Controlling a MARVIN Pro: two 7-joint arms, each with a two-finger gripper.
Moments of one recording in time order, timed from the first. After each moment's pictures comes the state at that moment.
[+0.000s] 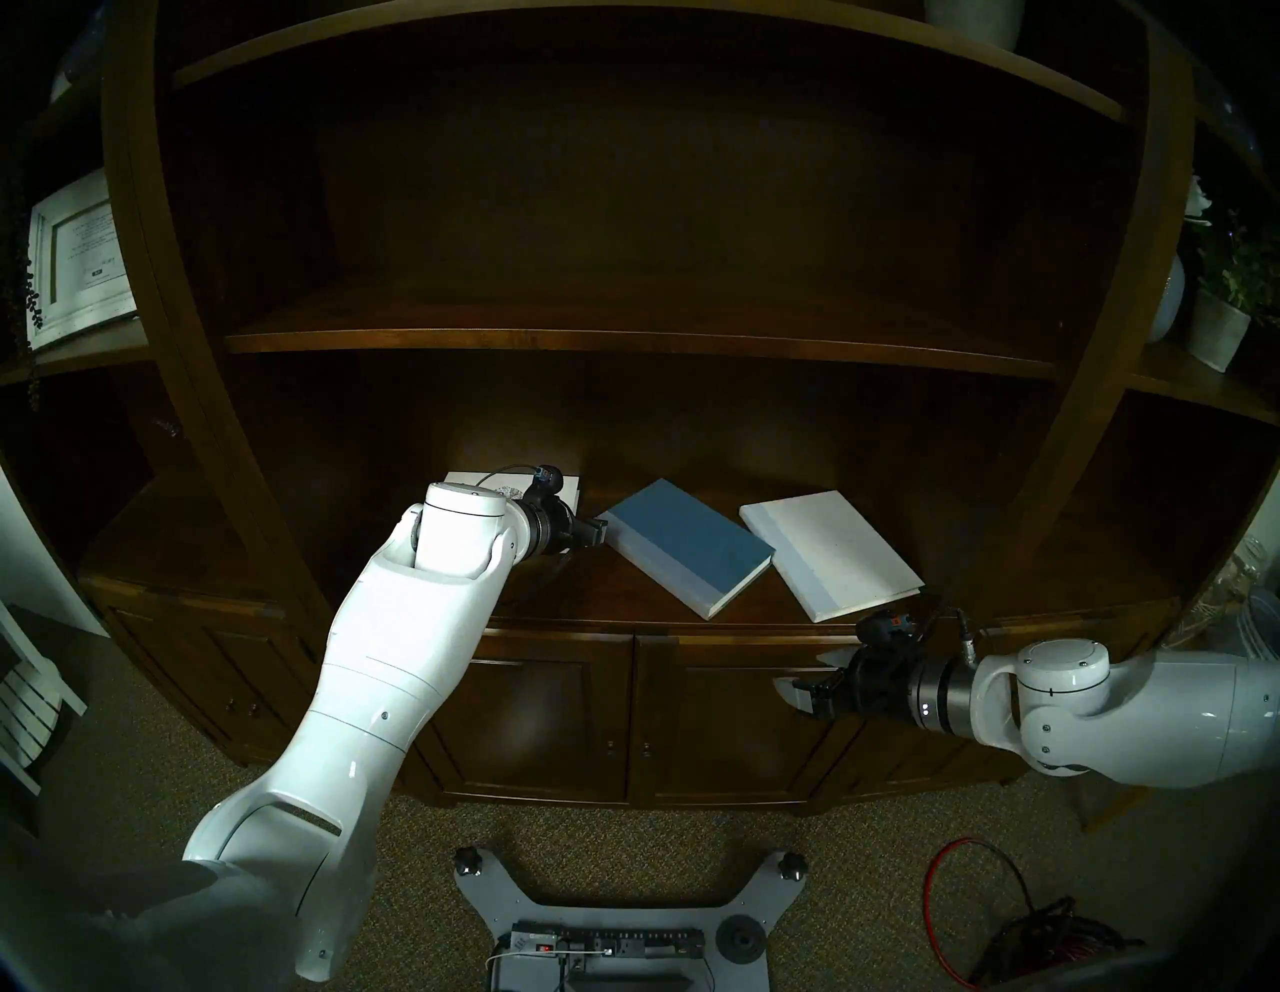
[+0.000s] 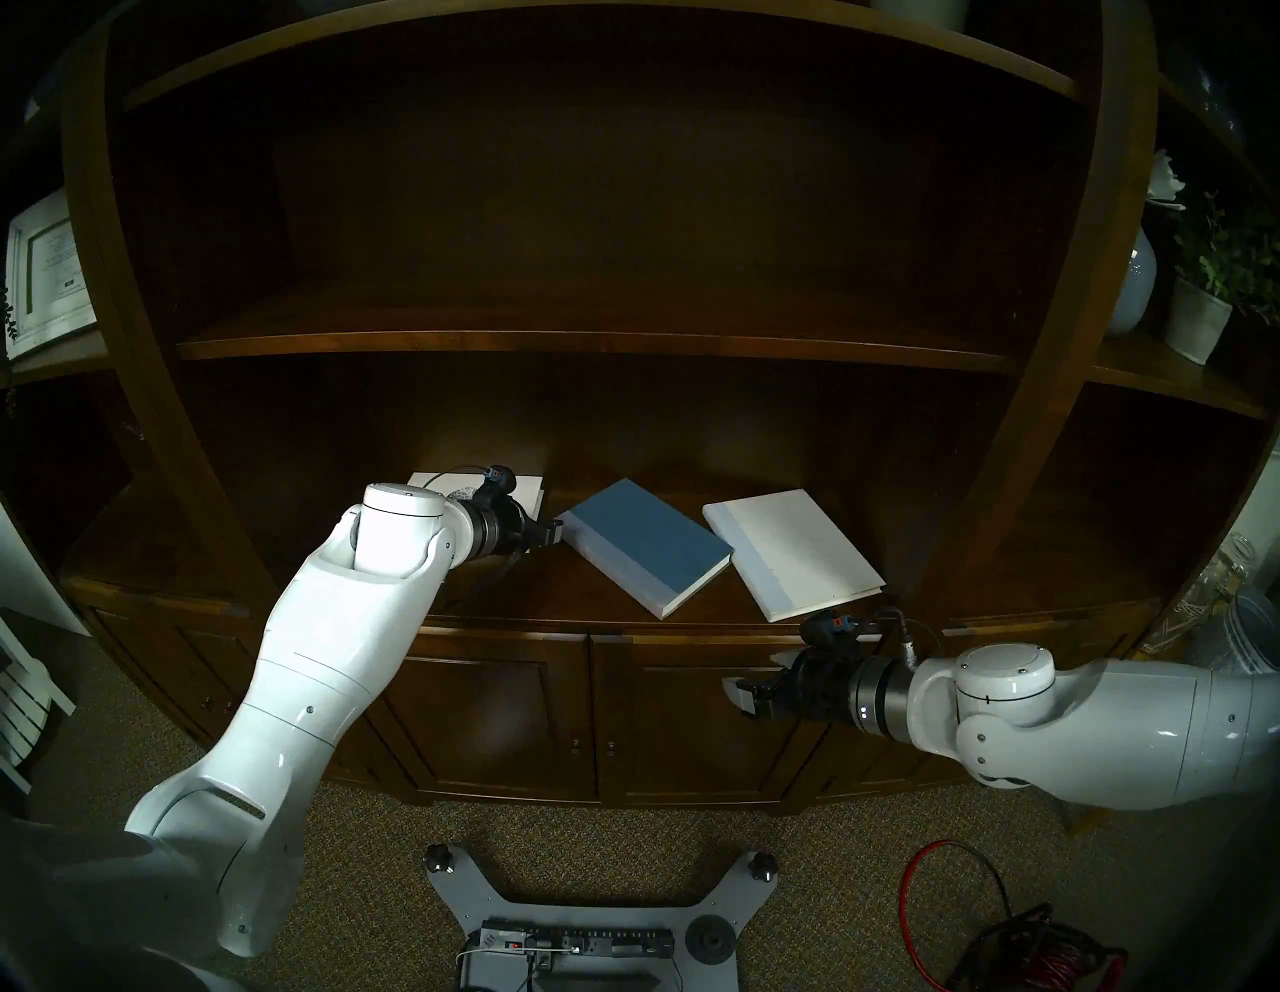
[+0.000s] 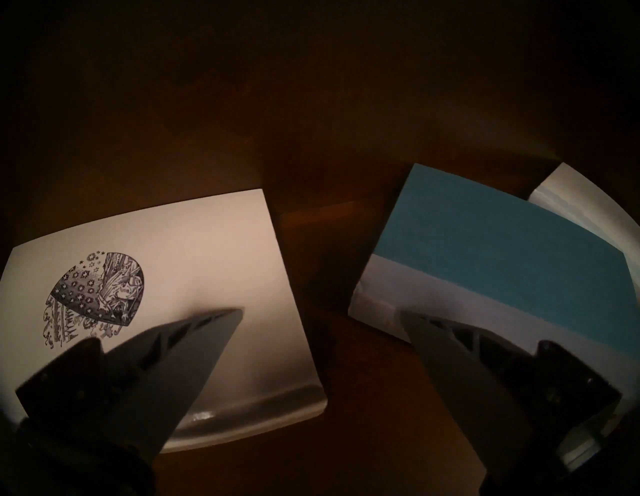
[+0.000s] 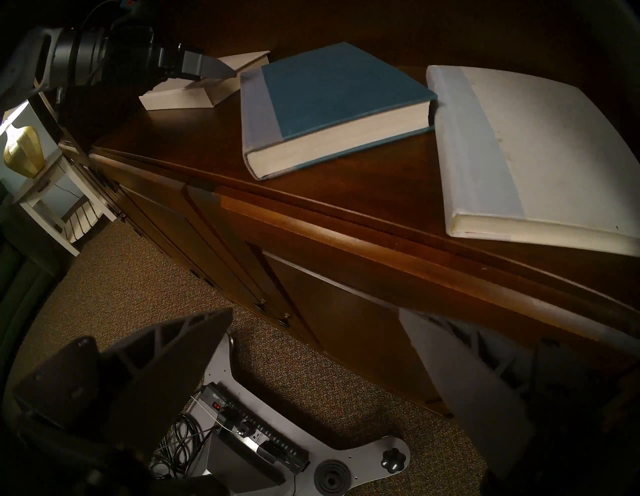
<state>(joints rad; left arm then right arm) 1.16 -1.39 -1.32 -1.38 -0.19 0.79 -0.15 -0.65 -0.13 -0.13 -1.98 1.38 0.04 -0.01</state>
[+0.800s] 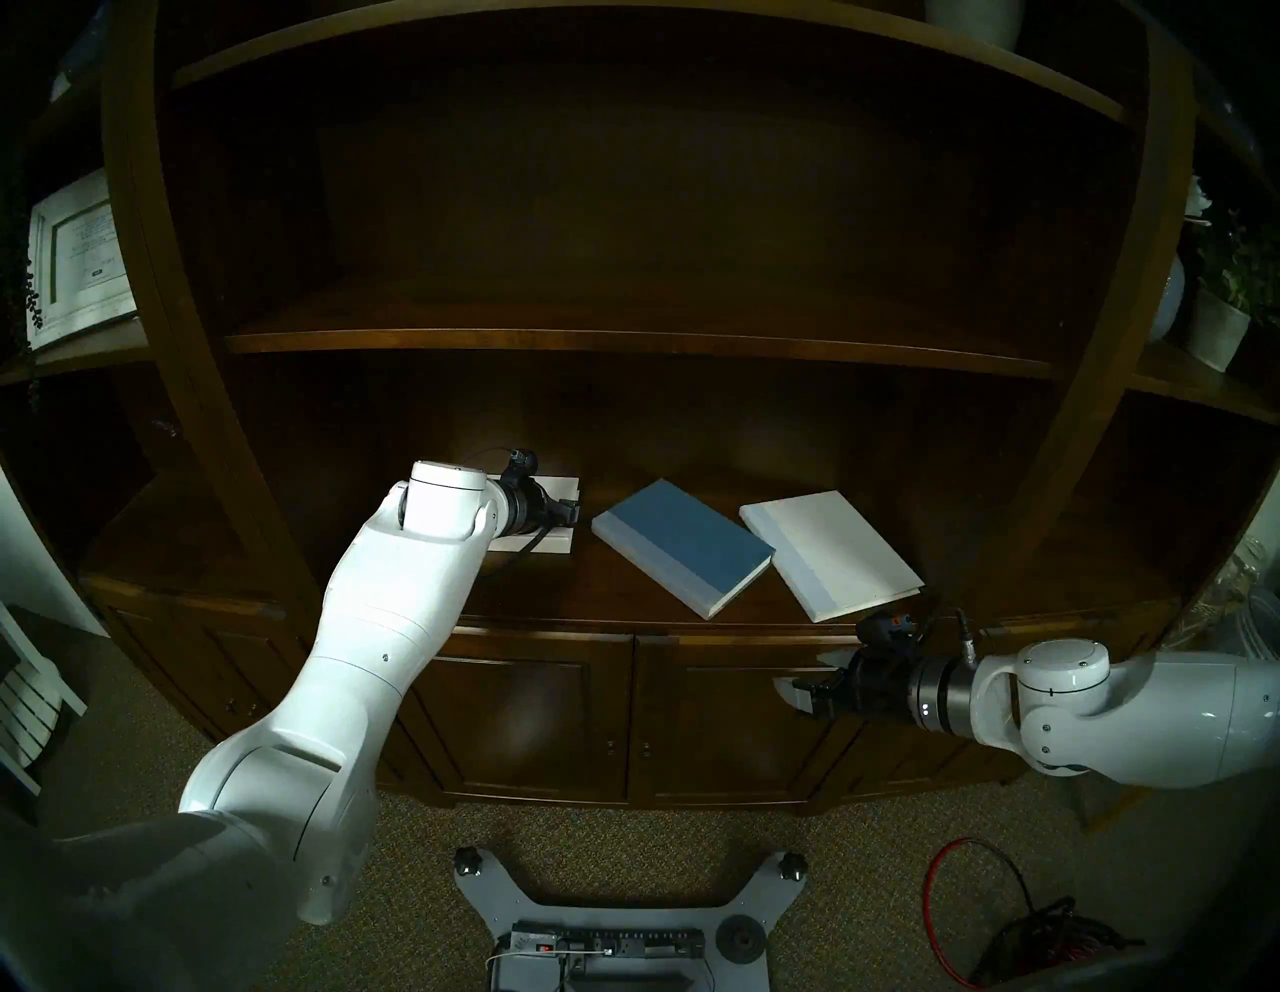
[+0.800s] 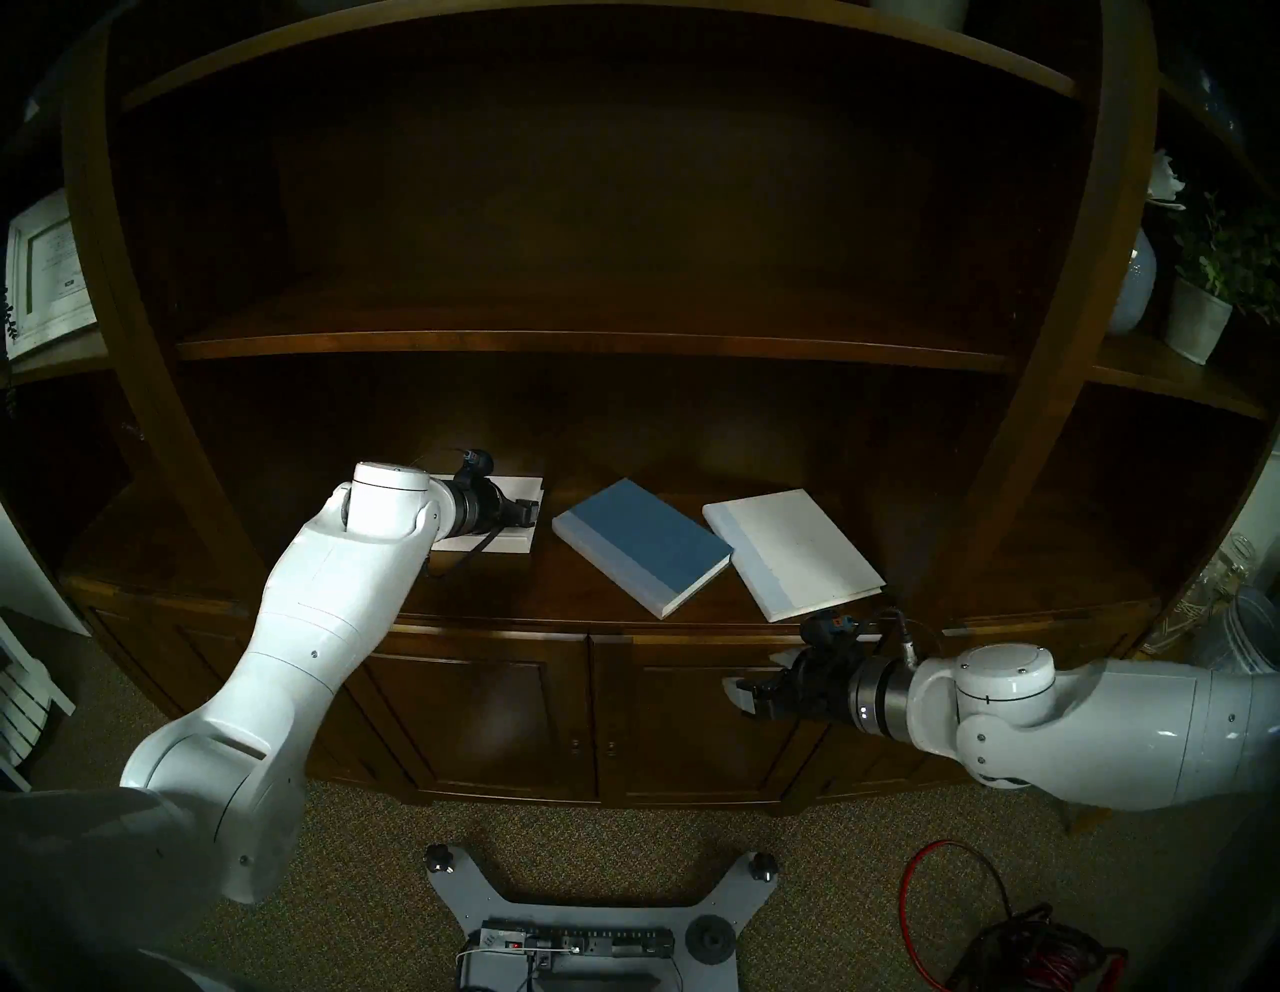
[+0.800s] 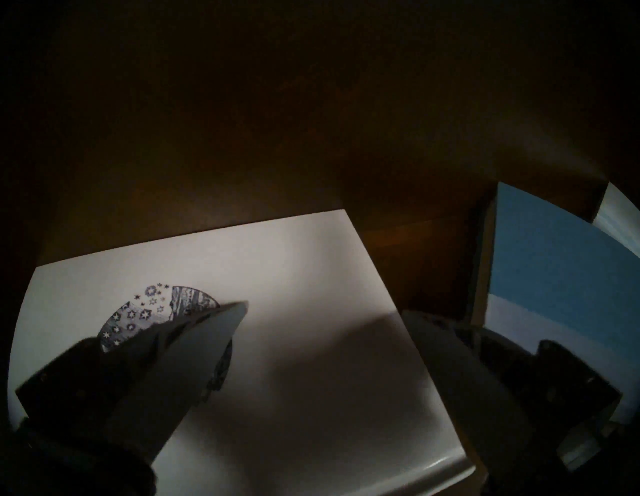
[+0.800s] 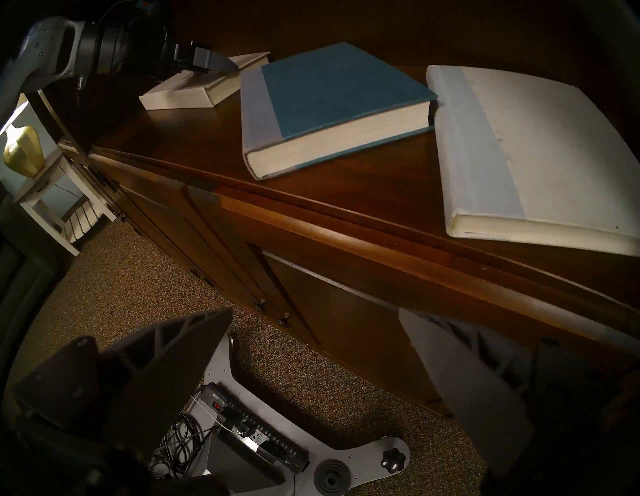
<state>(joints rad) 1.03 -1.35 -1.35 -1.17 -0.16 0.71 -0.24 -0.65 -0.13 -0.13 -1.98 1.38 0.04 -0.01</state>
